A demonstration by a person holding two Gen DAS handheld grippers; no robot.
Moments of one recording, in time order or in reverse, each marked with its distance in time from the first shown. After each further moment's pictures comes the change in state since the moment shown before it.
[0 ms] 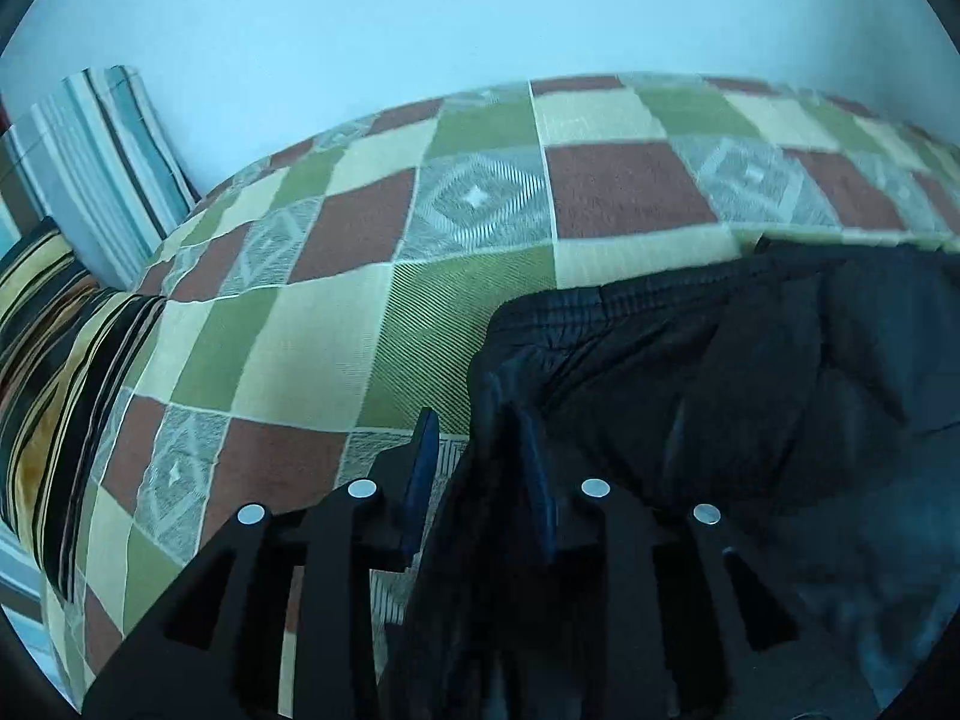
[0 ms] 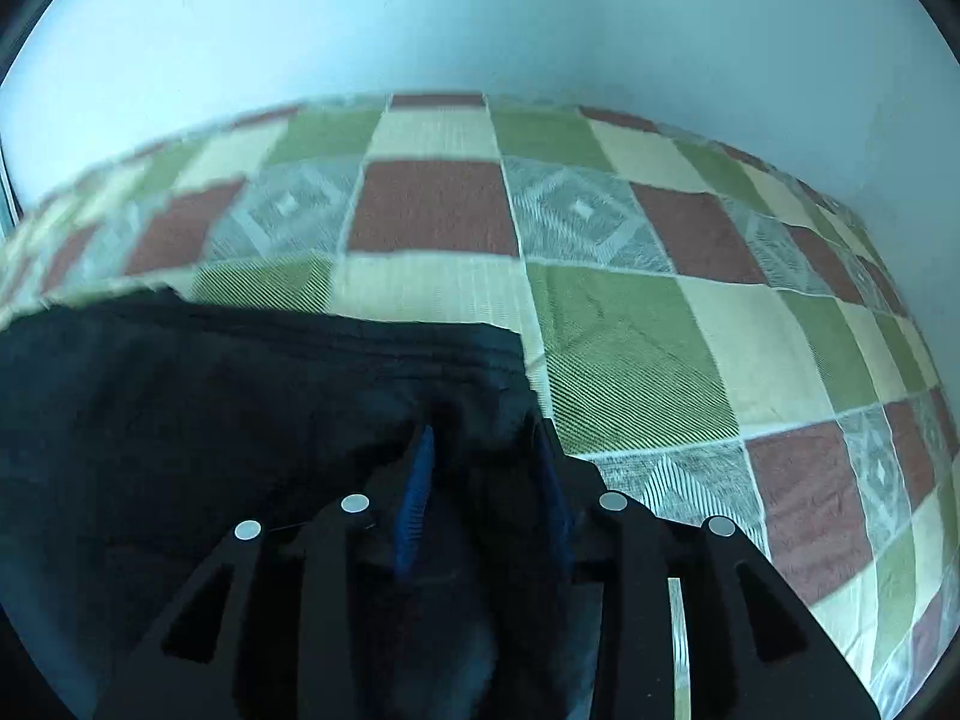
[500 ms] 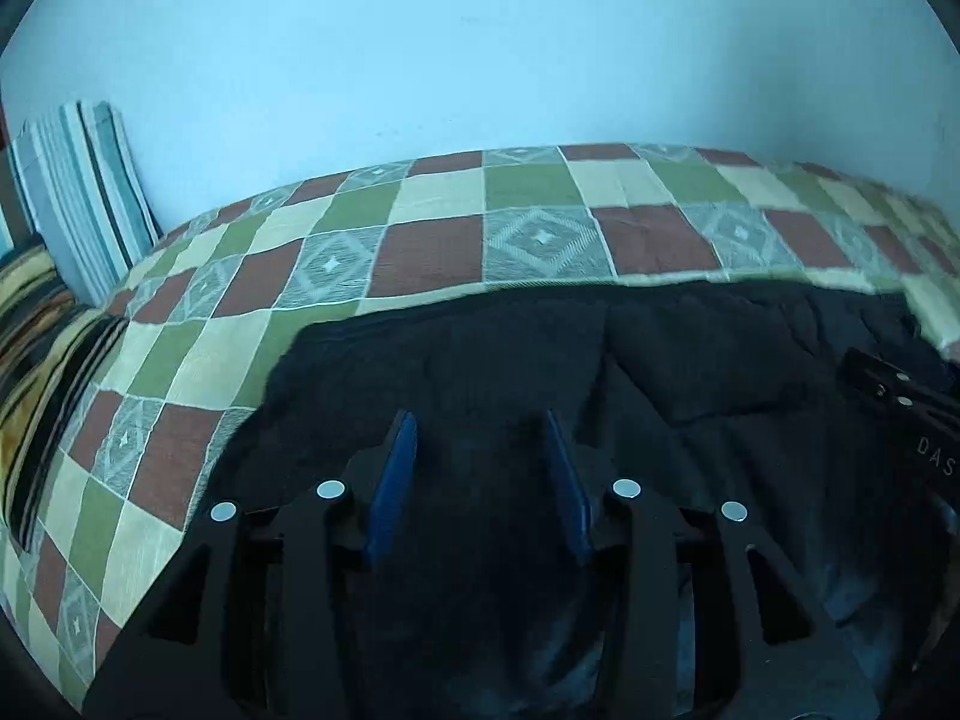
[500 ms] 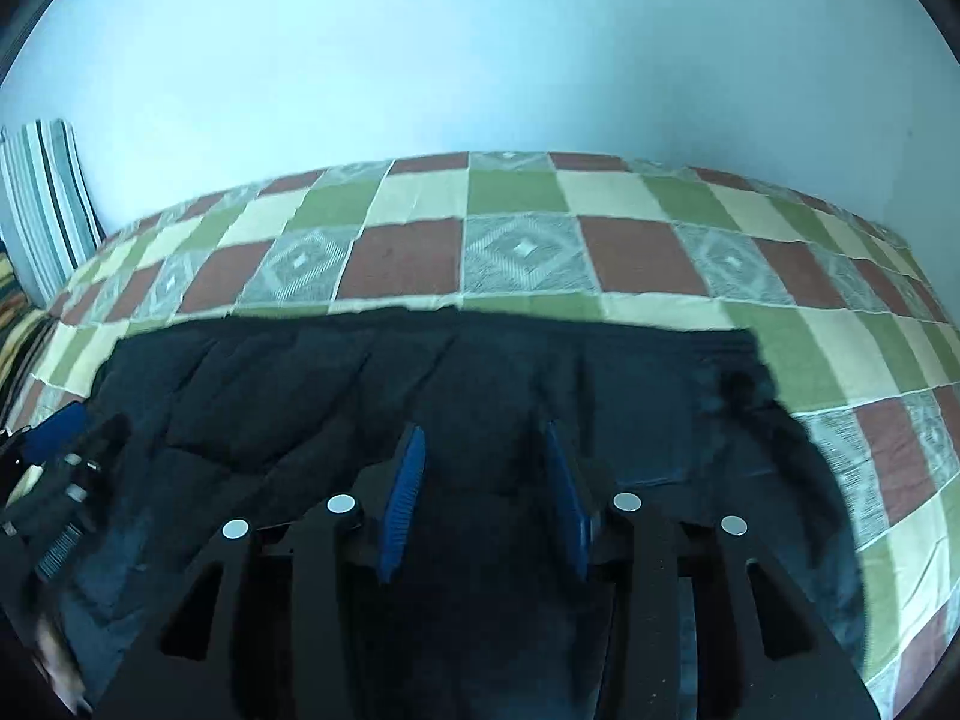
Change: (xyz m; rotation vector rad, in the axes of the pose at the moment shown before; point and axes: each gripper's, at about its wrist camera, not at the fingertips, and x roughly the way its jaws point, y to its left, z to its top) left arm -0.083 -0.115 -0.018 0.007 -0.128 -0.084; right arm -0.057 0.124 -0.027 -0.022 -0.103 0.126
